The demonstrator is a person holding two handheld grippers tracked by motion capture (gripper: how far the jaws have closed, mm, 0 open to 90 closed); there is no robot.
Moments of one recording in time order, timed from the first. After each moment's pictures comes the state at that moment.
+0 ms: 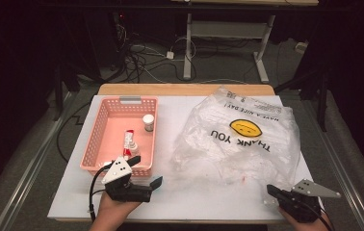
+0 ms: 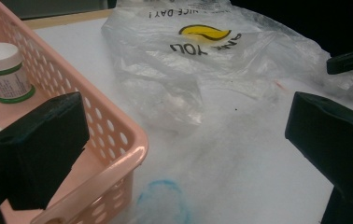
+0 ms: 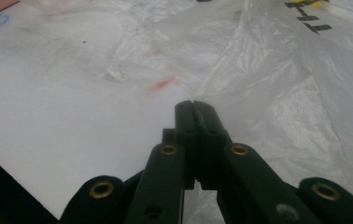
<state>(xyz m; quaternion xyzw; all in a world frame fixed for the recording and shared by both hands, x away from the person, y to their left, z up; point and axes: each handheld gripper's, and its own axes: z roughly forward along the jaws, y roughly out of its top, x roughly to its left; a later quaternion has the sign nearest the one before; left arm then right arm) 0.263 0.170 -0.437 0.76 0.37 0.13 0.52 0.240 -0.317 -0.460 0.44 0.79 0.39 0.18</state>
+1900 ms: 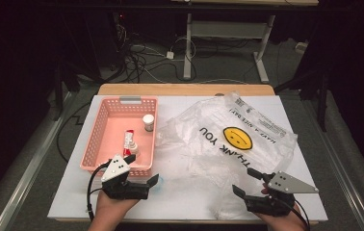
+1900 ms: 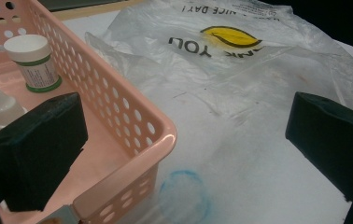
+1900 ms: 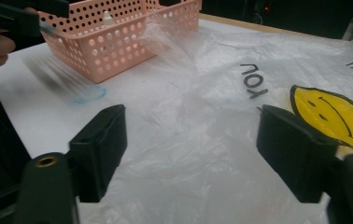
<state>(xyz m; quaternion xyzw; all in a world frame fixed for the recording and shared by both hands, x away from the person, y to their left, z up) 0.265 0.175 -0.436 0.76 0.39 0.15 0.50 0.248 -0.248 -0.428 0.34 0.78 0.50 0.18</state>
